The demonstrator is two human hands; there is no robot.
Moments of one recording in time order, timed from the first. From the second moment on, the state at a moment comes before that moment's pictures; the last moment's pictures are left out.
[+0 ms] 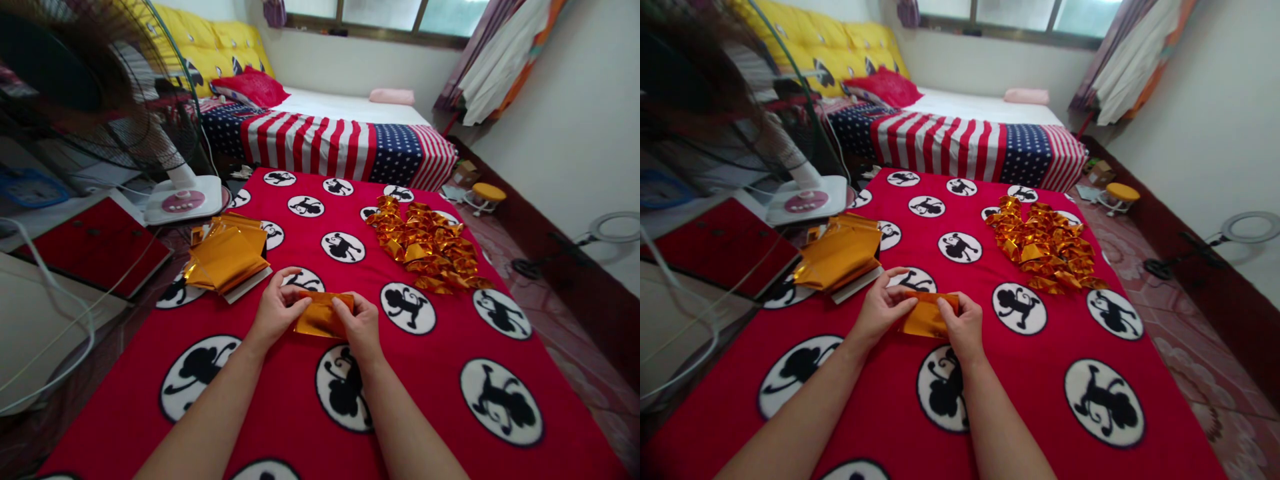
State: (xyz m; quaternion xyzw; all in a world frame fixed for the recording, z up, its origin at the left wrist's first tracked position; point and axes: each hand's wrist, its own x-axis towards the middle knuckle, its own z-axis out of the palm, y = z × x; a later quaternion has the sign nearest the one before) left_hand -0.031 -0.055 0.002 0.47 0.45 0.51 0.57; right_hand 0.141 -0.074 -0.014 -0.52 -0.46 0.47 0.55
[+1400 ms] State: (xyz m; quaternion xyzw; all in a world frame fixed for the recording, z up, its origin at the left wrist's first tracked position) left_hand -0.028 -0.056 0.003 0.45 0.47 0.51 0.57; right_hand 0.147 -0.075 -0.014 -0.46 -0.34 0.57 0.59
